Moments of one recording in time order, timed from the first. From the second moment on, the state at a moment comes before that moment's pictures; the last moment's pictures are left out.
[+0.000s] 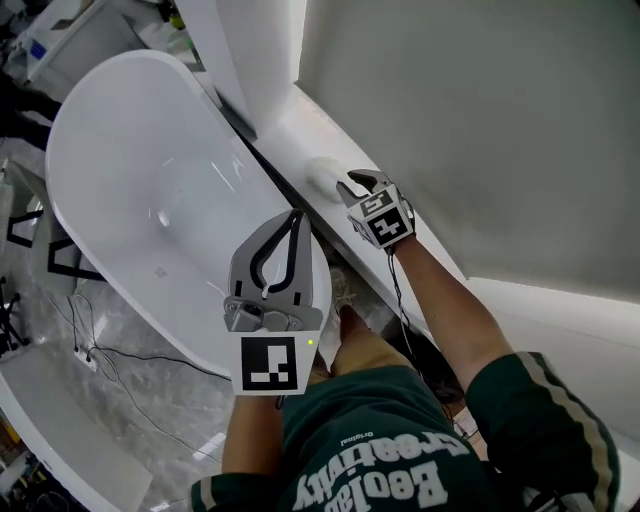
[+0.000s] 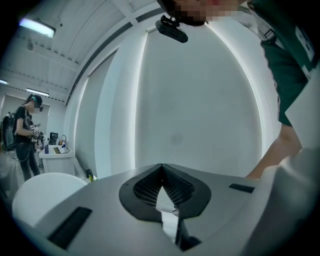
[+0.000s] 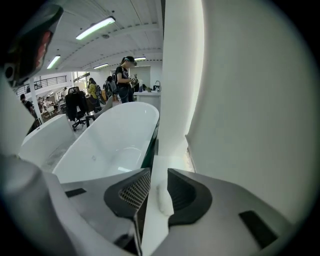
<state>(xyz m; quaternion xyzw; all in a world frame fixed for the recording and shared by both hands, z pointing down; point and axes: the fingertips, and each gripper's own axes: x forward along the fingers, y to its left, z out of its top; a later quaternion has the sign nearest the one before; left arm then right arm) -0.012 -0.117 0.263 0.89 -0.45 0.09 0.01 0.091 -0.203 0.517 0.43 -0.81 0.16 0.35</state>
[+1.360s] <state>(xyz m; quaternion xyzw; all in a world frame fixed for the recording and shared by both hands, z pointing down) 0.008 -0.006 0.081 0.93 -0.36 0.00 -0.08 0.071 -0.009 0.093 0.51 -0.86 -0.10 0.05</state>
